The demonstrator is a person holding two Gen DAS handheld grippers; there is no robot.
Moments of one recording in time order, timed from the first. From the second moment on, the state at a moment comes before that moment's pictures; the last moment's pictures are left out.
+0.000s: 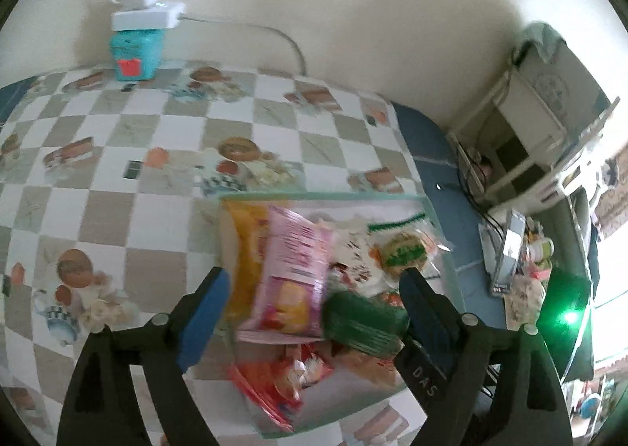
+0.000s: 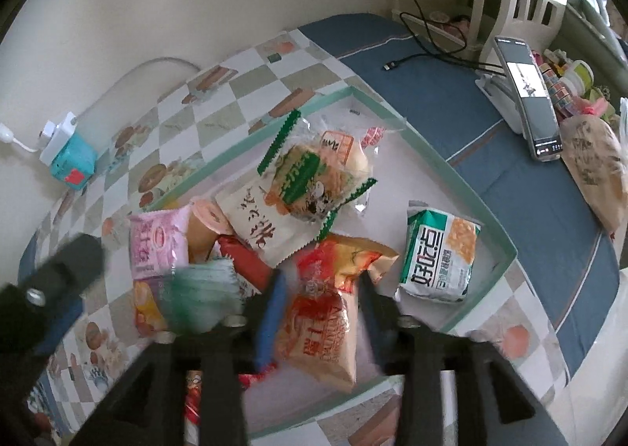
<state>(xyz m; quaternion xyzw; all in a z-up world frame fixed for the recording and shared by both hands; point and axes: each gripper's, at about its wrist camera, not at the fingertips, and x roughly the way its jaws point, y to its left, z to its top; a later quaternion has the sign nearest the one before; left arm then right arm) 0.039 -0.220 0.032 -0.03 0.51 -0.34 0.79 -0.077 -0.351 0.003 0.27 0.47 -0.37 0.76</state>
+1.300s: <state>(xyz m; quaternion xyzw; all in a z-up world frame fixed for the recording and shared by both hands) -0.017 -0.059 0.000 0.09 0.52 -0.08 0.85 -0.108 -0.225 0.007 0.16 0.48 -0.30 0.81</state>
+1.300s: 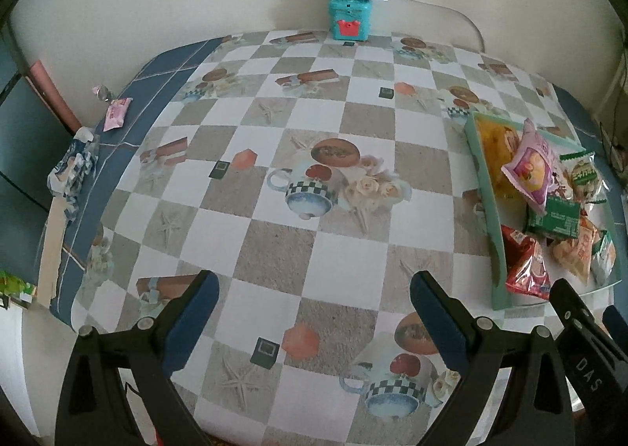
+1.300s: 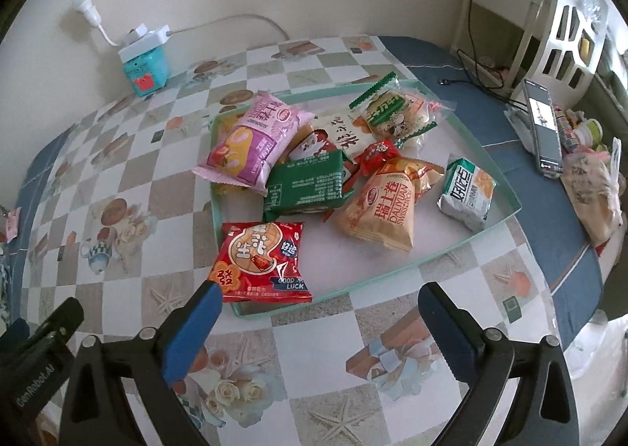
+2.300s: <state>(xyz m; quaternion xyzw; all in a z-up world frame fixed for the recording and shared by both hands) -0.001 -0.055 -0.011 0.08 0.54 -0.08 0.83 -0.092 -0.217 -0.006 0.13 0.51 -0.29 0.80</state>
